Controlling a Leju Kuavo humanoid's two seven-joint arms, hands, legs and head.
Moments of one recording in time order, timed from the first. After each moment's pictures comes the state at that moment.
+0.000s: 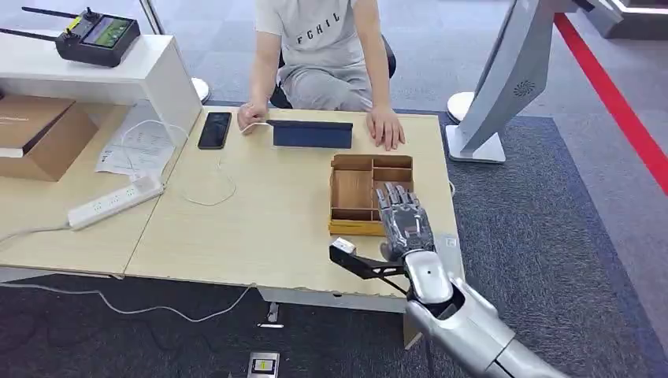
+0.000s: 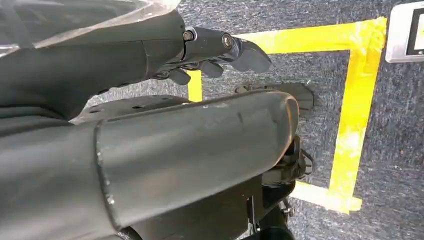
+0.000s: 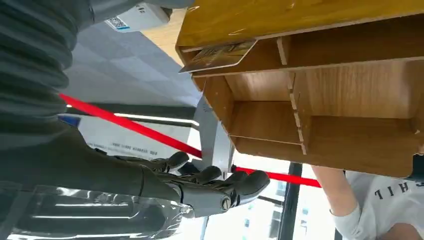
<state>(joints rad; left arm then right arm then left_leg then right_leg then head) -0.18 0.00 -1.07 -0.27 1.09 0.27 0.00 -0.51 -0.23 0.82 -1.06 1.09 -0.12 0.44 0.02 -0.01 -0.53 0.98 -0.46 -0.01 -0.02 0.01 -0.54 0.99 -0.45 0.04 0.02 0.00</state>
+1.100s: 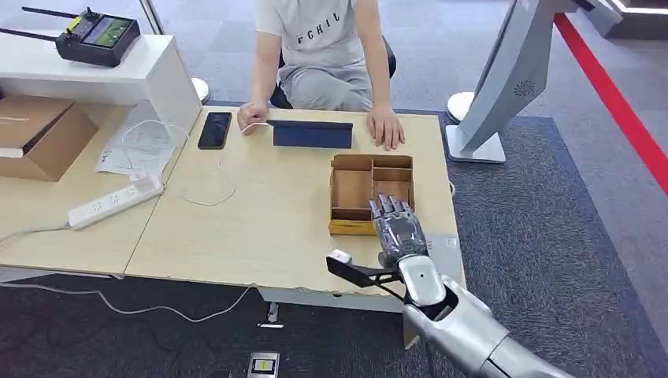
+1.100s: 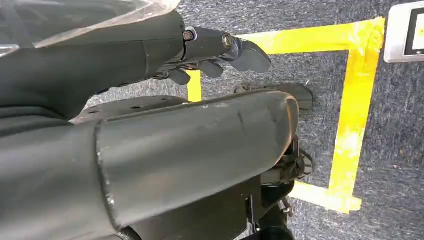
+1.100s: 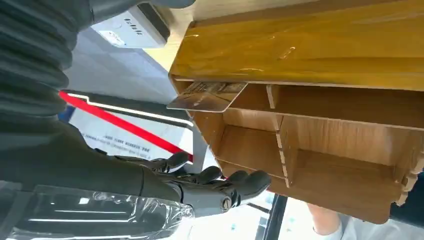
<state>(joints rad) -0.18 0.00 -1.07 -0.27 1.08 0.26 0.01 -0.54 -0.22 0.89 -0.97 1.07 -0.12 0.44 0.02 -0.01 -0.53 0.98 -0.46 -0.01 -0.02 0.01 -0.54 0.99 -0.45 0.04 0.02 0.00</state>
